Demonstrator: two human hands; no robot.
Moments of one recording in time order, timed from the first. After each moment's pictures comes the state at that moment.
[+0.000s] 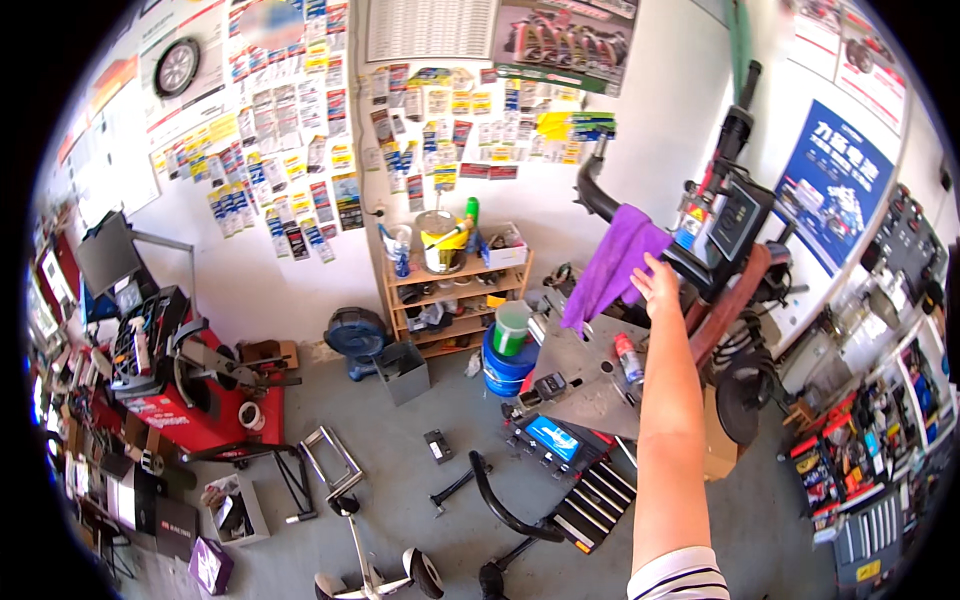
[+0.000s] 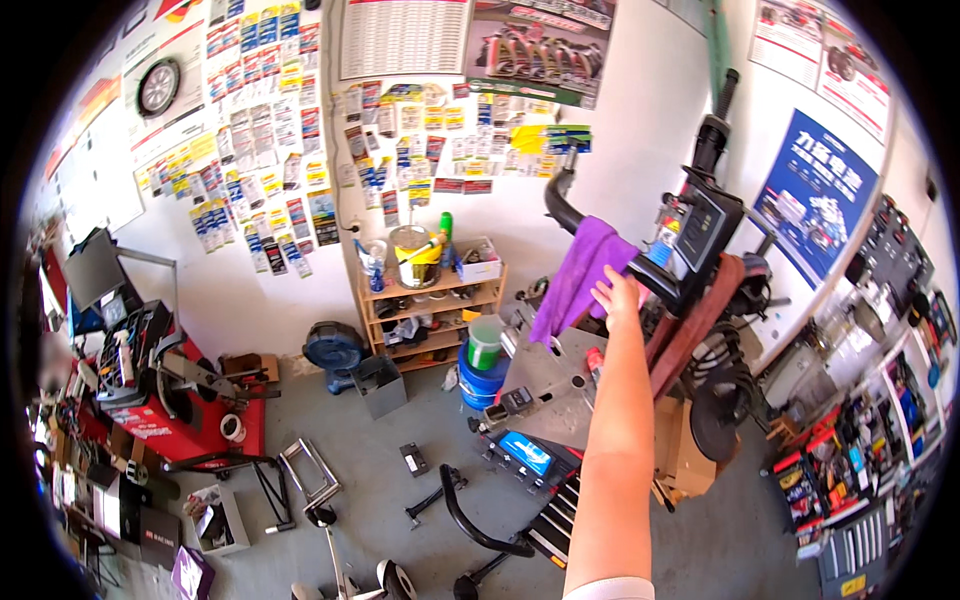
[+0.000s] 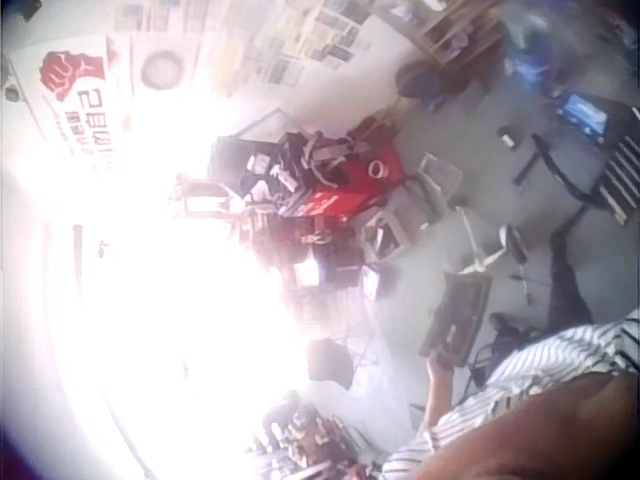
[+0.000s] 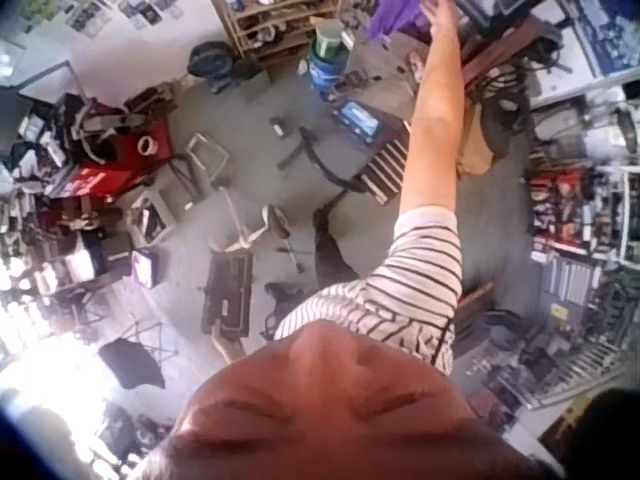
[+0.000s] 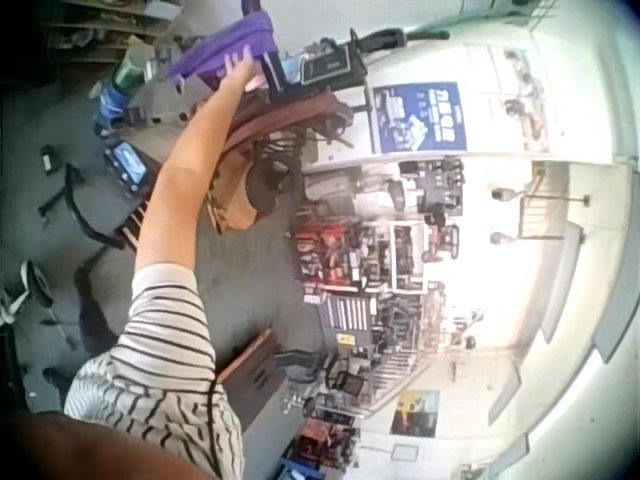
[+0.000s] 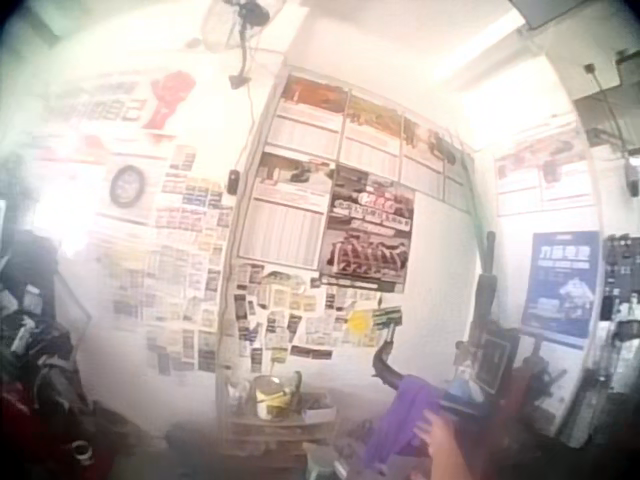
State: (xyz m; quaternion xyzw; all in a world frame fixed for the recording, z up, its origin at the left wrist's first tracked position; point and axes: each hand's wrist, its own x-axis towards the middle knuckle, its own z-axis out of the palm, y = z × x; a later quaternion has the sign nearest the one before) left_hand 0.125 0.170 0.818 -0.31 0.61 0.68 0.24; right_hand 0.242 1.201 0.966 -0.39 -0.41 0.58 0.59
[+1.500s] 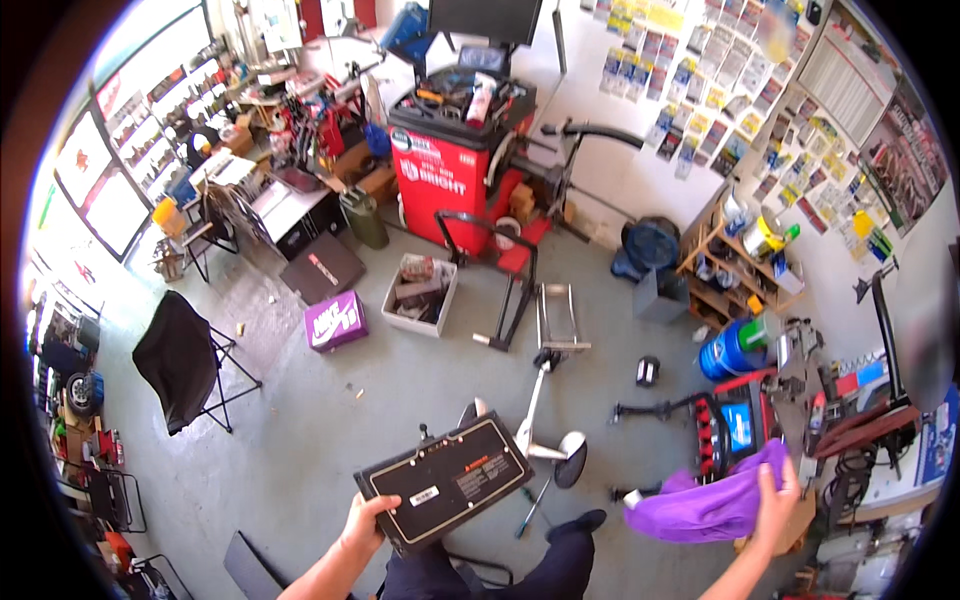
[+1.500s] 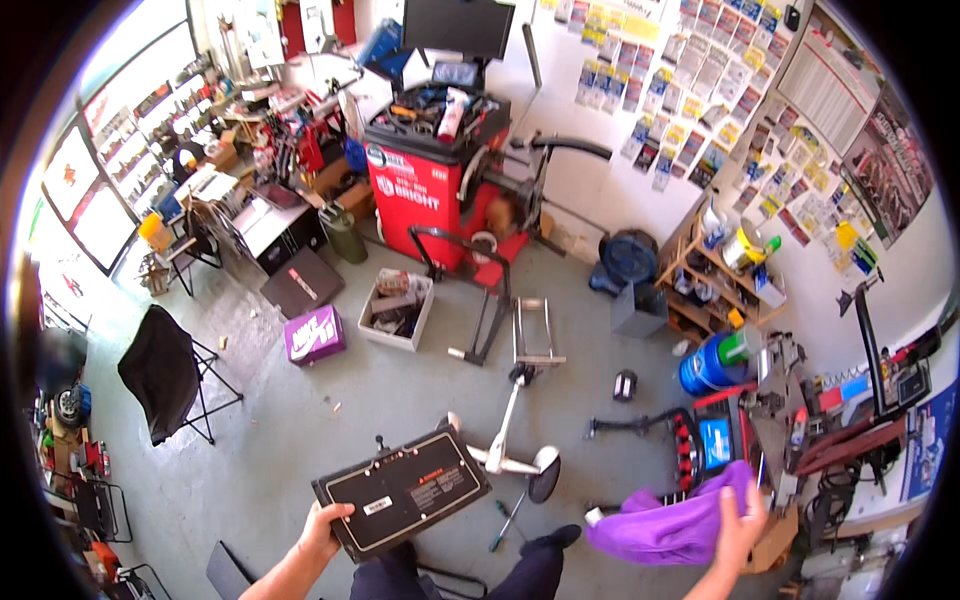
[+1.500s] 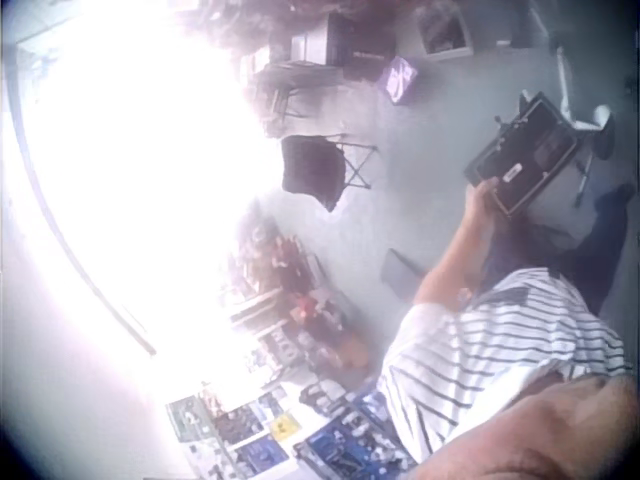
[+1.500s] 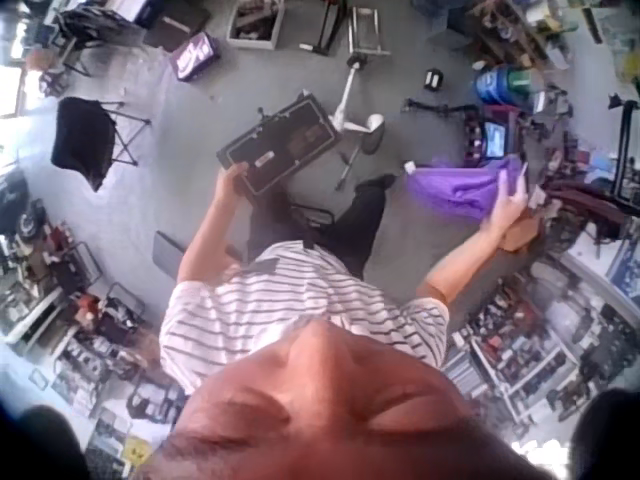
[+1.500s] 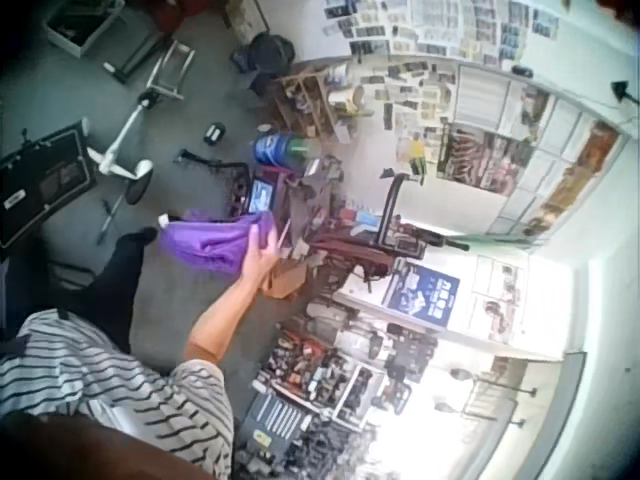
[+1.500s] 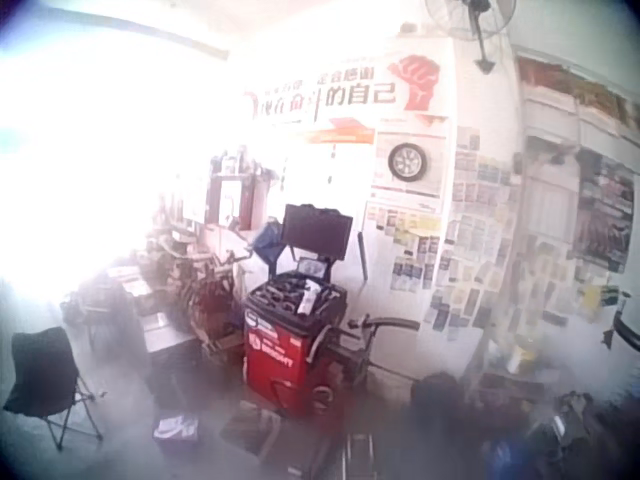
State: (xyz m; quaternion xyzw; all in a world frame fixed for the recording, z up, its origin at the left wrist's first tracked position) left_hand -0.029 -0.141 0.772 -0.24 0.48 0.79 0.29; right_hand 0.165 0.419 0.919 -0.37 -0.81 0.33 0.31
